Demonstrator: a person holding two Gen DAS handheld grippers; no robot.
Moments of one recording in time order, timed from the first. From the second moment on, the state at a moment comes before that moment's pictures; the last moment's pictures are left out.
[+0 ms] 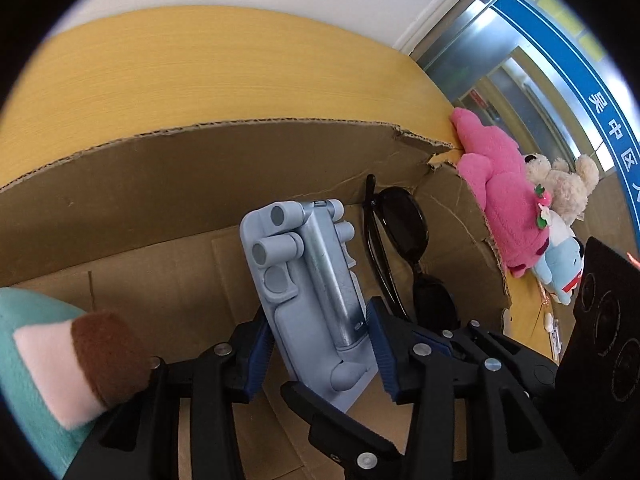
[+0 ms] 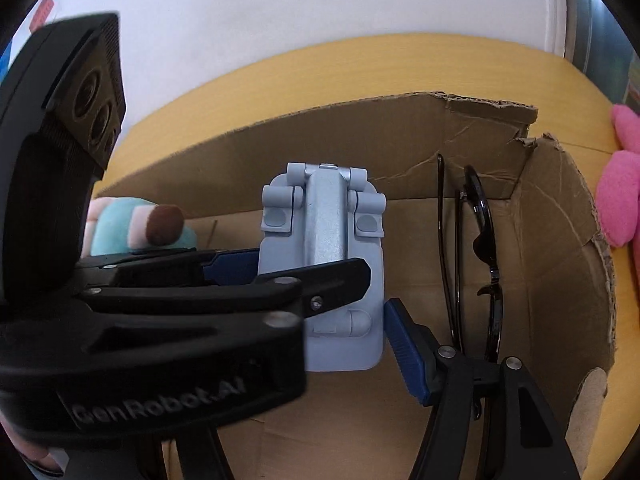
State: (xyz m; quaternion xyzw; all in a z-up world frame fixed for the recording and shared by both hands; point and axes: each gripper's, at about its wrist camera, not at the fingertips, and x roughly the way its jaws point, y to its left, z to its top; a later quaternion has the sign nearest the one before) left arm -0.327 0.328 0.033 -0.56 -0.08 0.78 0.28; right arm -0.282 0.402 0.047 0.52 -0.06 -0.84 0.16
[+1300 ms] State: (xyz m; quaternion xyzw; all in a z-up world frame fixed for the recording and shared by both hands) left arm 0.051 0.237 0.185 -0.24 0.00 0.97 0.10; right arm 0.043 0.407 0.143 0.34 0.04 -0.93 0.12
